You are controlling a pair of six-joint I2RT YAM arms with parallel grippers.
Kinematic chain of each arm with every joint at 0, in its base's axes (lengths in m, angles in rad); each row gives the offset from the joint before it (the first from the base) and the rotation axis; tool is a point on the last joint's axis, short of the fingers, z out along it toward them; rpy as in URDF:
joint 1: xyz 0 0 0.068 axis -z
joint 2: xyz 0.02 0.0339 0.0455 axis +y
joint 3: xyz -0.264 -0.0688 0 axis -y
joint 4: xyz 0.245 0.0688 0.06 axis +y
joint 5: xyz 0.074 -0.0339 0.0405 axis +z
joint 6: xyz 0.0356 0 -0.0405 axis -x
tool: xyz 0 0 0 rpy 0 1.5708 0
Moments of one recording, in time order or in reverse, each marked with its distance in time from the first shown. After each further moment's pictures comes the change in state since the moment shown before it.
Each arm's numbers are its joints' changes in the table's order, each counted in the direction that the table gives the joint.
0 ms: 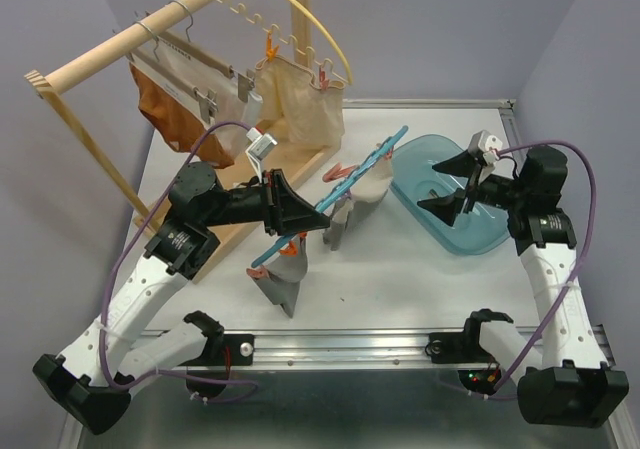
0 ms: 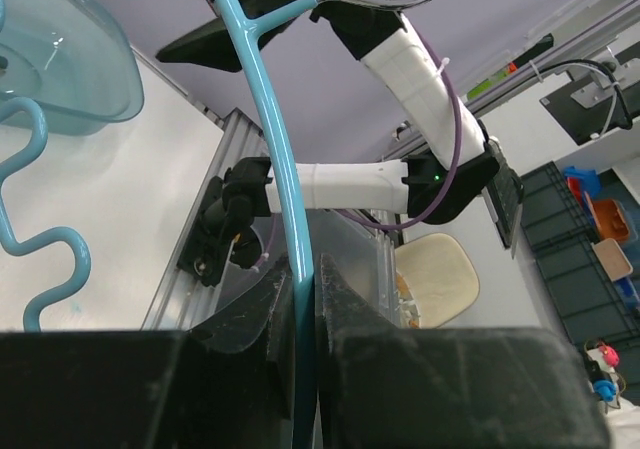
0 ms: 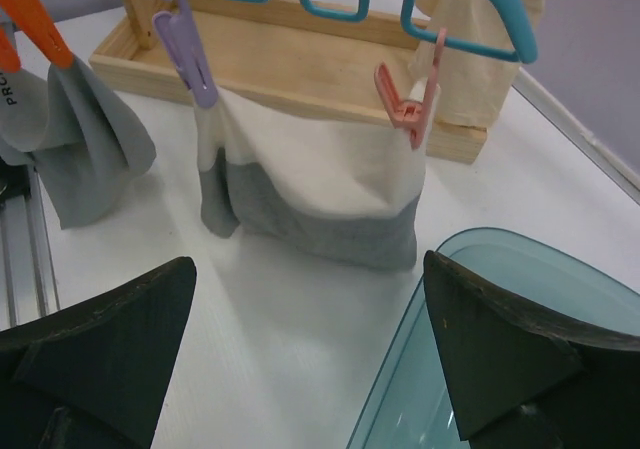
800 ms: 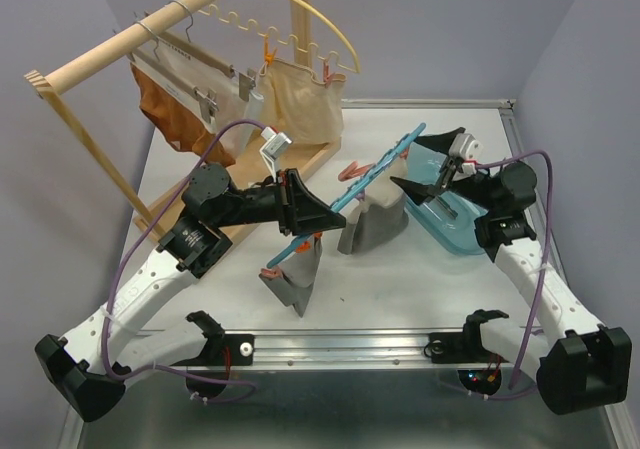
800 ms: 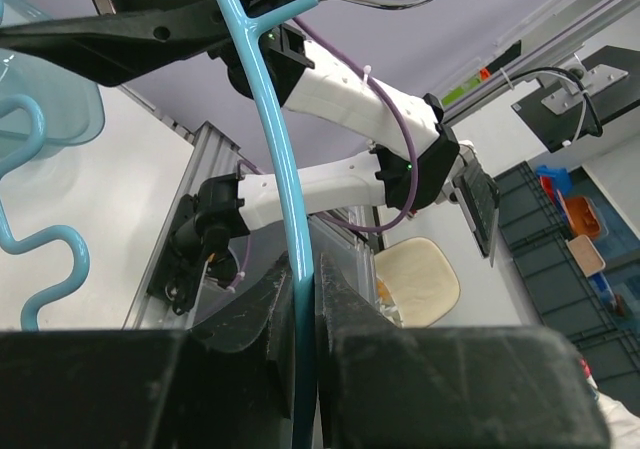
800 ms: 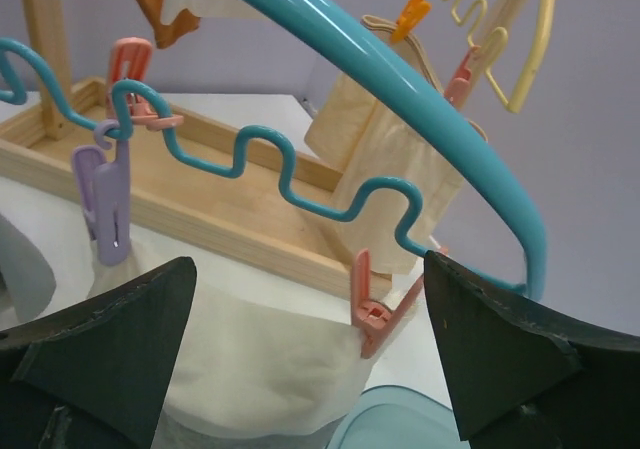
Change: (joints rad) left arm 0.130 0.060 0.002 -0.132 0.100 0.065; right arm -0.241 0.096 -0.224 -0.921 -0.271 -0.228
